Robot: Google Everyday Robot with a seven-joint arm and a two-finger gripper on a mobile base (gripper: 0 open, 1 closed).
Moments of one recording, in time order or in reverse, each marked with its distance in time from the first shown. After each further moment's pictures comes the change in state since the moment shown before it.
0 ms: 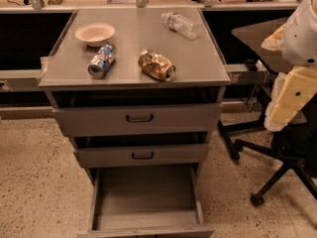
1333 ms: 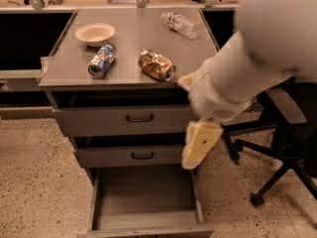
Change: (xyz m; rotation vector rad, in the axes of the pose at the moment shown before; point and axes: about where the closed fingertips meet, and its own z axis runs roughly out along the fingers) arm -0.116 0.067 0.091 -0.023 -0.196 -0.217
